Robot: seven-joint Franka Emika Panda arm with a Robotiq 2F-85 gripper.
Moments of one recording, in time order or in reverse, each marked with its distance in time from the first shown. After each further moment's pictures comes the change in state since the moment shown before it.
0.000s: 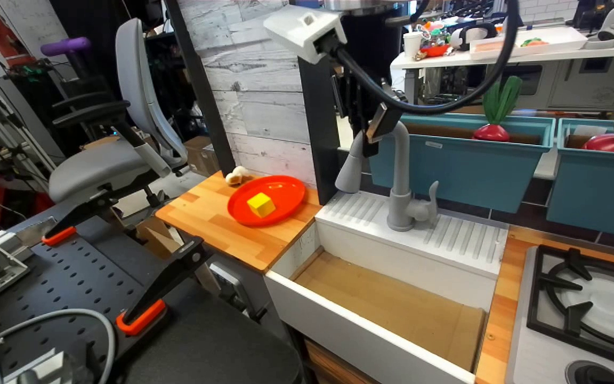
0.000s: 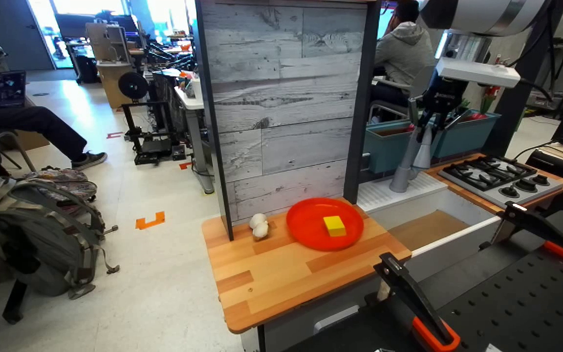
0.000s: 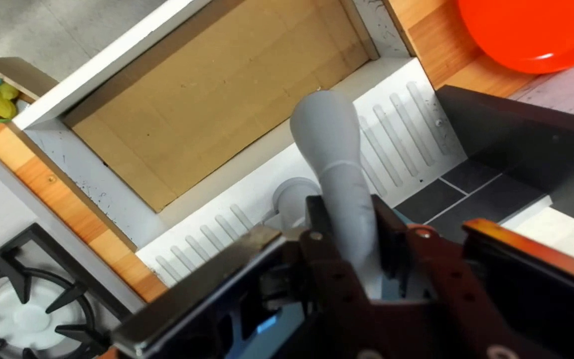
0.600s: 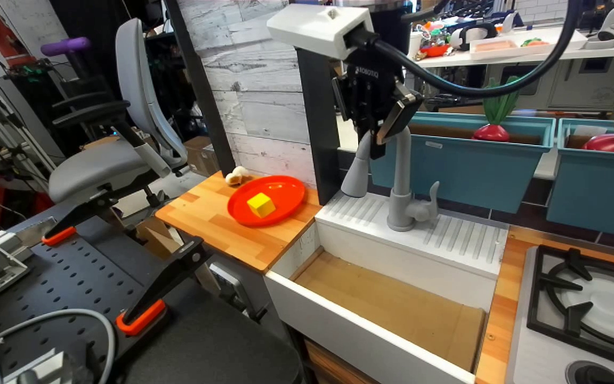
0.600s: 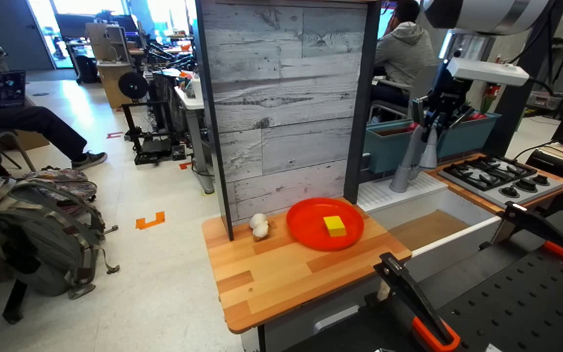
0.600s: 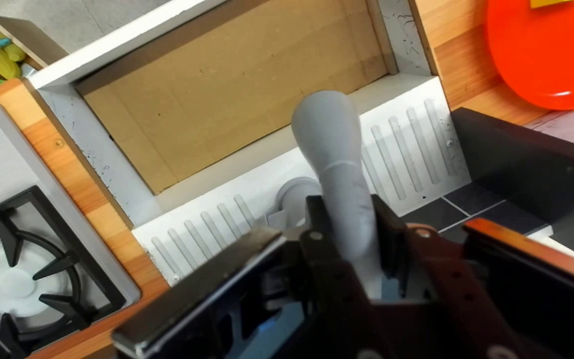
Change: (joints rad) arm -0.020 0.005 0.002 0.016 -0.025 -0.023 -0.126
